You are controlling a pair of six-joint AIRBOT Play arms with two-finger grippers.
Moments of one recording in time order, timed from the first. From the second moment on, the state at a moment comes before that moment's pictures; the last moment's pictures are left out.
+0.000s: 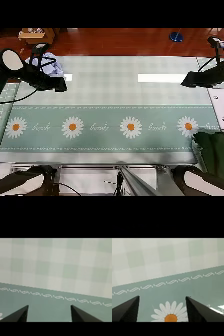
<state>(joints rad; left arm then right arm) -0.11 -1.27 1.25 1.40 -1.23 -1.48 -0.20 -1.25 1.32 -1.31 1.30 1.30</state>
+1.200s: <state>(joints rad) -0.11 -1.27 1.25 1.38 -1.22 -1.48 -0.20 -1.25 1.32 -1.31 1.27 1.30</state>
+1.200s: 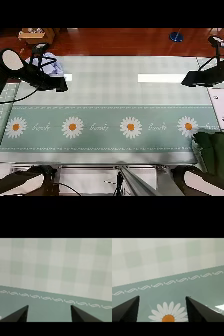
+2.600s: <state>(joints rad) 0.19 -1.84 1.52 1.62 -0.51 -1.50 -0.20 -1.25 1.31 -1.29 1.43 1.32</state>
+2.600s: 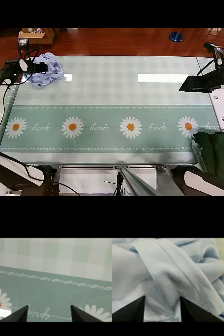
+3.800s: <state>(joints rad) -0.01 -1.59 1.87 1.62 -0.83 -1.48 -0.20 -1.25 1.32 -1.30 1.39 1.31</state>
